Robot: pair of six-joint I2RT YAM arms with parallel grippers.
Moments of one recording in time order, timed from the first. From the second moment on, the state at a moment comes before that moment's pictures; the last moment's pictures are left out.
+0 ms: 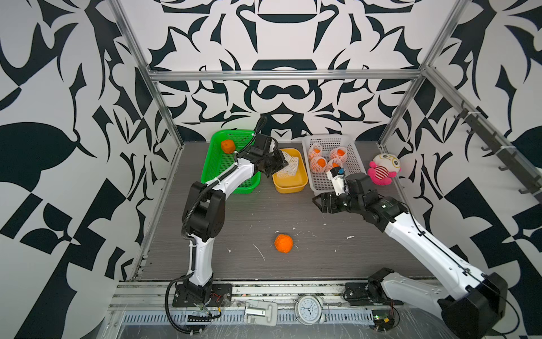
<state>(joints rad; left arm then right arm) -0.50 2.06 1.73 -0.38 0.43 -0.91 0.47 1.08 0.94 -0.59 -0.22 0.32</state>
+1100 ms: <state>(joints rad) -0.53 2.27 1.86 -0.28 0.32 -0.97 0.47 1.02 0.90 -0.60 -0.23 0.35</state>
